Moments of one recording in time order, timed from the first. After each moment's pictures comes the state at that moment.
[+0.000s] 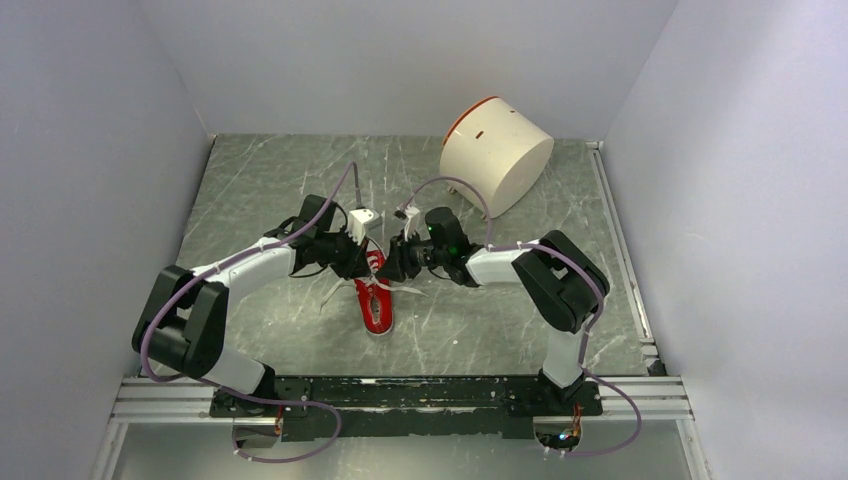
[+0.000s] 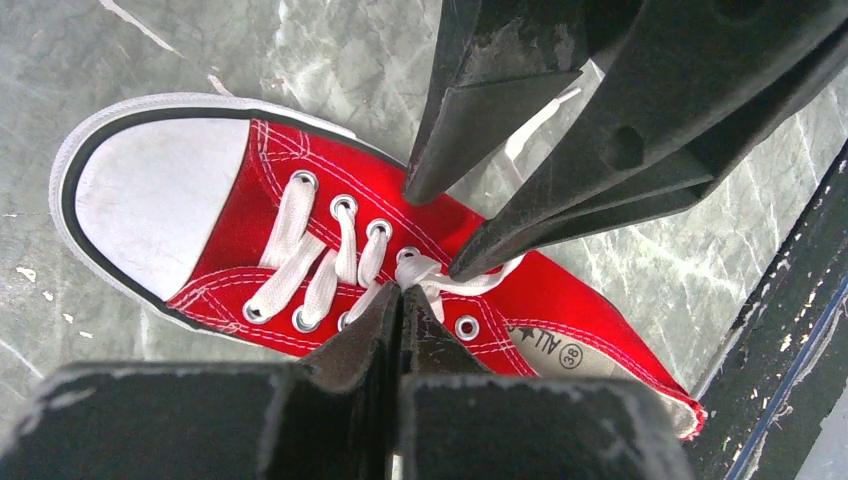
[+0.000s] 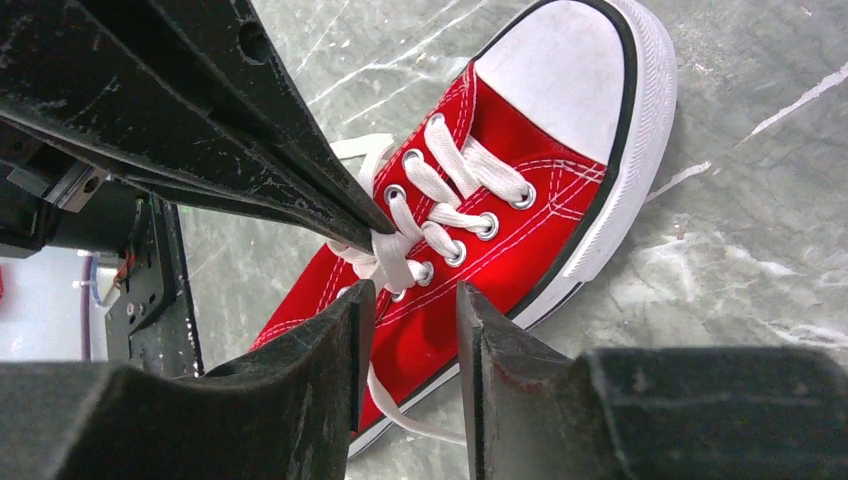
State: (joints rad) left arm -0.42 1.49 0.82 -0.25 0.55 0.20; right arm 0.70 1.87 0.89 0.49 -0.62 0.33
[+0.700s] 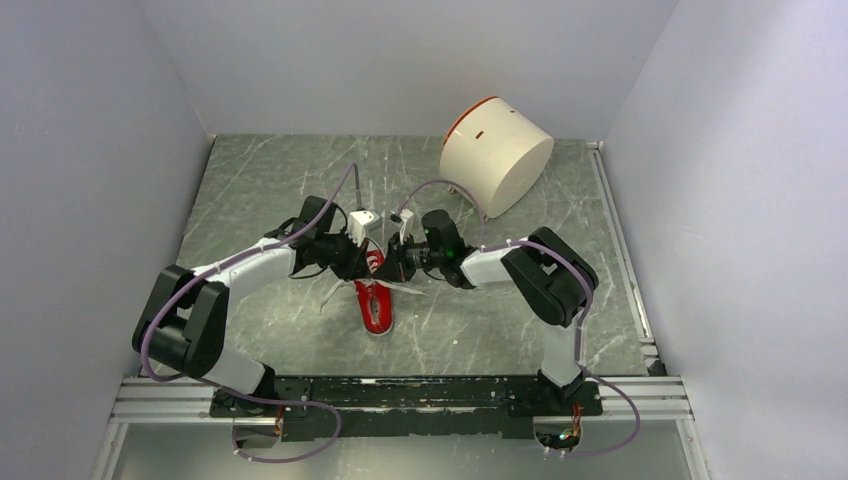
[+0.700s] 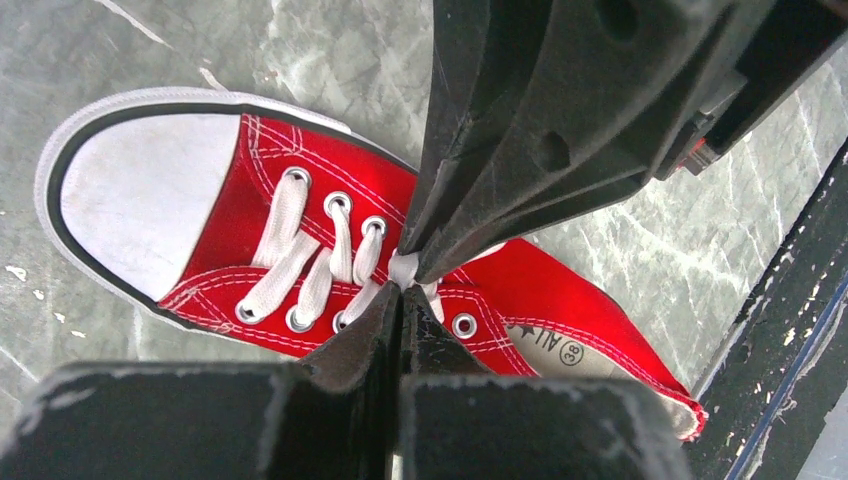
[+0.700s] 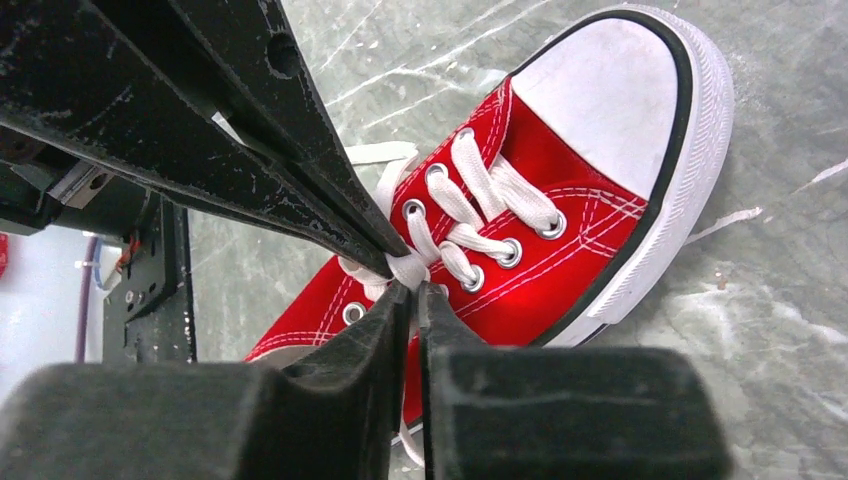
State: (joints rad) left arm -0.42 1.49 0.81 -0.25 0.55 0.21; right arm 0.71 1.93 0.89 0.60 -0.68 0.31
